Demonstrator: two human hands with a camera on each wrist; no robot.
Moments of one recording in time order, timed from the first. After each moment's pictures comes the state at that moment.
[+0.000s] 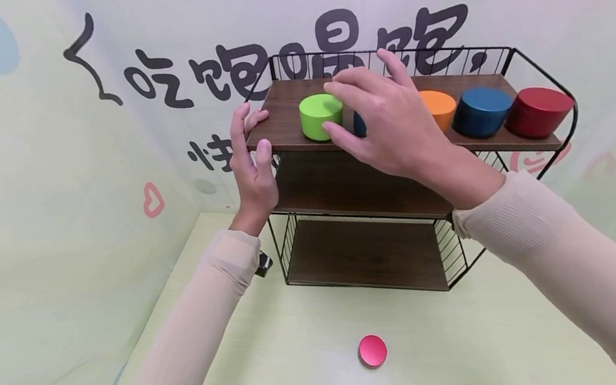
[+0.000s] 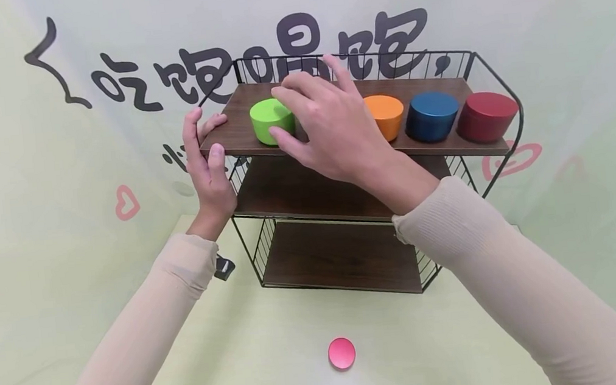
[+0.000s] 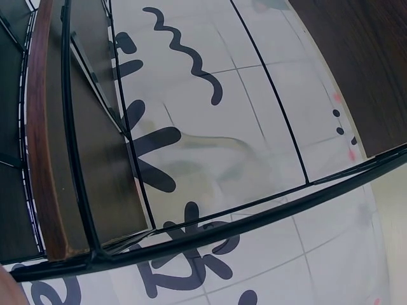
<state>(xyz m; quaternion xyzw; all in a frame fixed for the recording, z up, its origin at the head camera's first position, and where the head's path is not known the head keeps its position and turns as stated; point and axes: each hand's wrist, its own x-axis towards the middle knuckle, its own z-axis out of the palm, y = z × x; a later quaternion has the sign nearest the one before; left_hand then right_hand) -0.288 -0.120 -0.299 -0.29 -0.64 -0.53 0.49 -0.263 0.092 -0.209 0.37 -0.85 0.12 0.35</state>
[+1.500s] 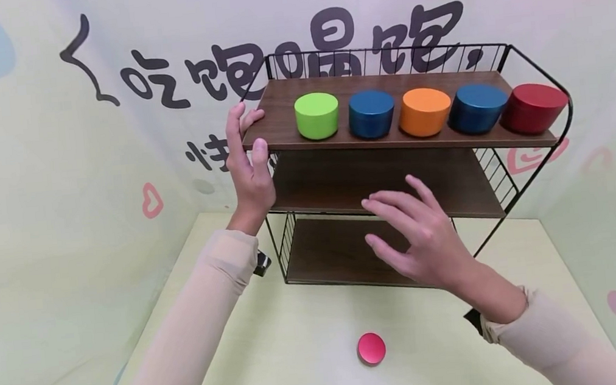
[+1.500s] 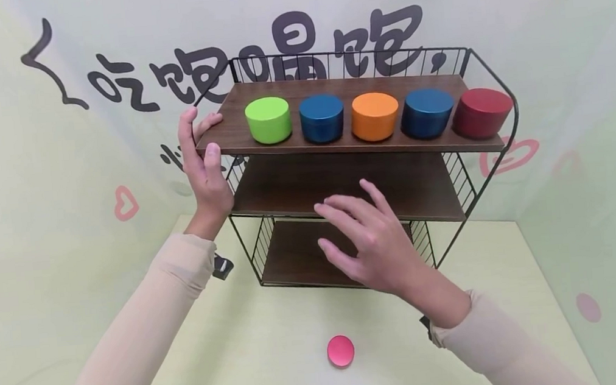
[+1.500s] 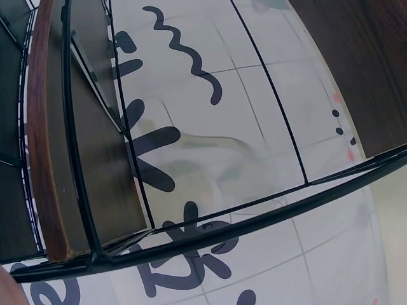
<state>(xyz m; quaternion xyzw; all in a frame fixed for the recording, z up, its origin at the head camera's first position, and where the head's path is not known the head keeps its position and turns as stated) -0.288 -0.118 -0.298 -0.29 -0.63 -0.54 0.48 -0.195 0.133 -0.342 0.41 -0.79 0.27 0.36</state>
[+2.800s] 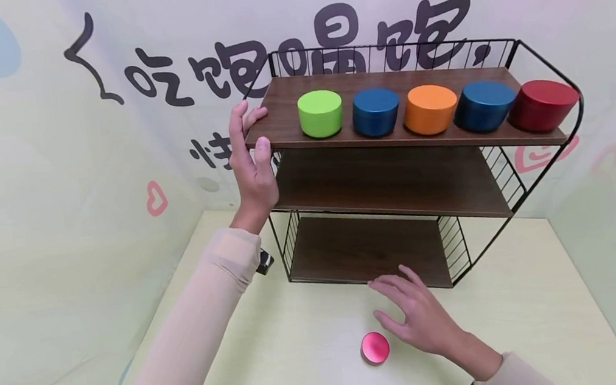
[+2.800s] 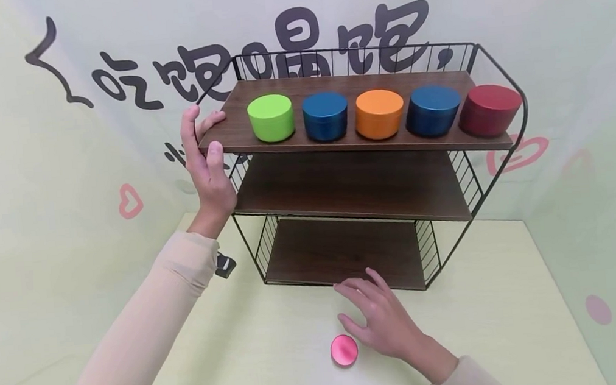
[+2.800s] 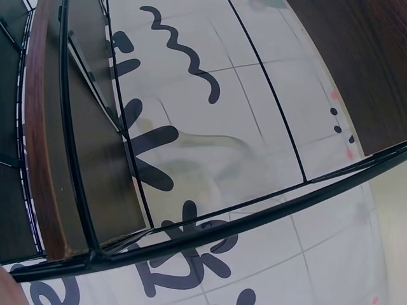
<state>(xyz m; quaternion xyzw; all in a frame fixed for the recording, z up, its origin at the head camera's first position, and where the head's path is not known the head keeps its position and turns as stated) -0.290 -0.118 -0.299 -0.29 -0.63 -0.53 0.48 -0.156 0.140 -0.504 0.37 -0.86 0.27 0.24</state>
